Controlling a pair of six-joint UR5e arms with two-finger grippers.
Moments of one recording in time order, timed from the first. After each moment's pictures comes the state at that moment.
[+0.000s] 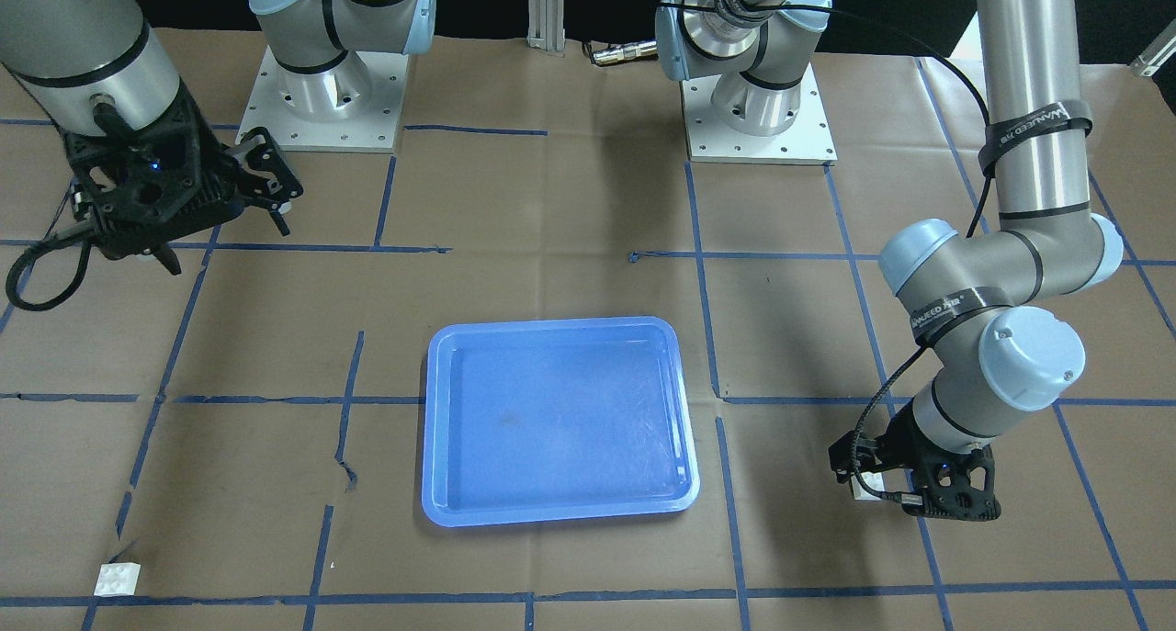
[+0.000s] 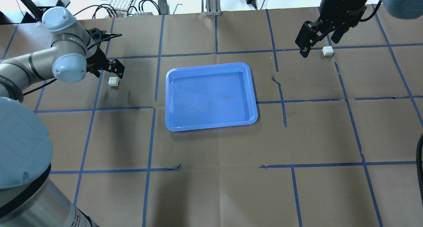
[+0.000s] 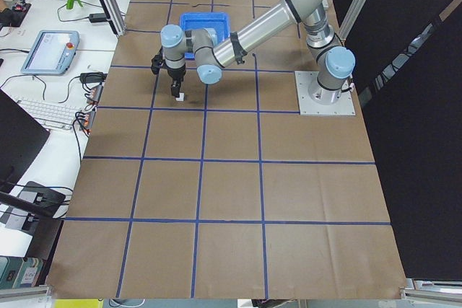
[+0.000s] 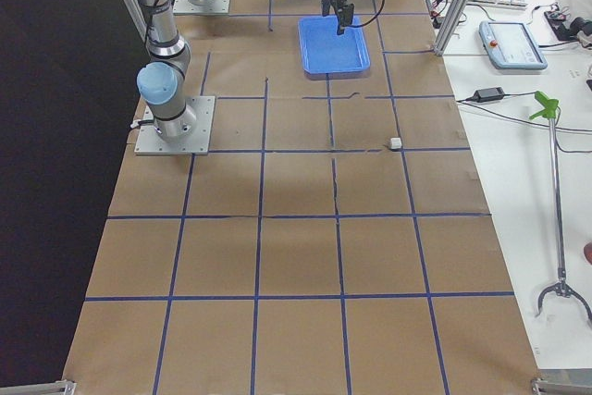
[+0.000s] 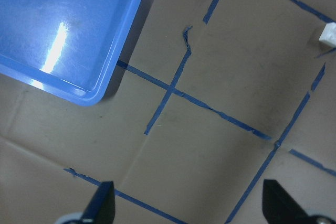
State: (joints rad) left arm -1.31 -2.13 -1.67 -0.81 1.56 0.36; right arm 1.51 -1.45 1.44 -1.56 -1.58 -0.62
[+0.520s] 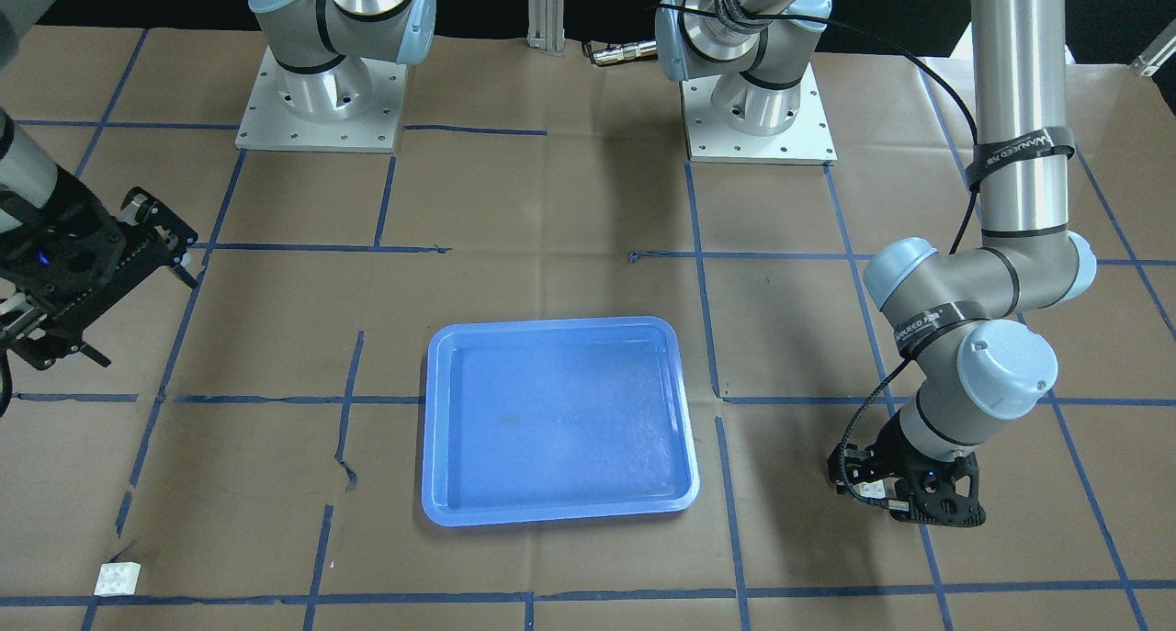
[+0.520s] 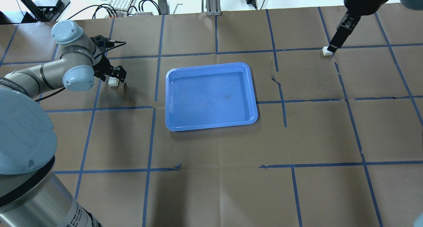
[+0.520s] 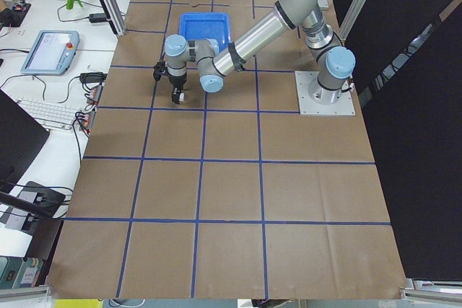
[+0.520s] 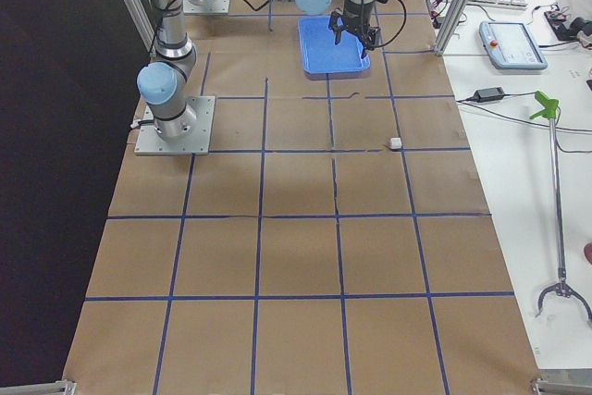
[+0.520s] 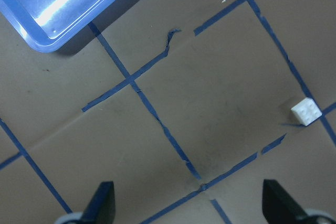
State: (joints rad) left arm -1.31 -2.16 -1.68 -0.75 1.56 0.37; right arm 1.37 -1.33 1.39 -1.63 -1.53 -1.27
